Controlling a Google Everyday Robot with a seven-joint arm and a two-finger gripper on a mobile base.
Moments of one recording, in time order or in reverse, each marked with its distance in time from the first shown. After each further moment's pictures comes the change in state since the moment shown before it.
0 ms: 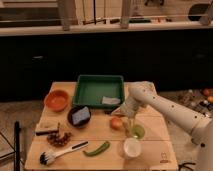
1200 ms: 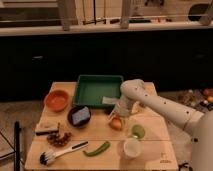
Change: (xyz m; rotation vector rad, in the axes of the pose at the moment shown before) arm -0.023 -0.018 0.004 -0.064 -0.002 -0.140
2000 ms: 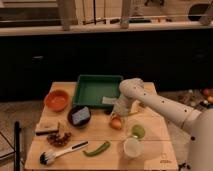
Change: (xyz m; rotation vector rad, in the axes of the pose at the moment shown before) arm 0.001 -0.004 0.000 -0.013 -0.006 -0.021
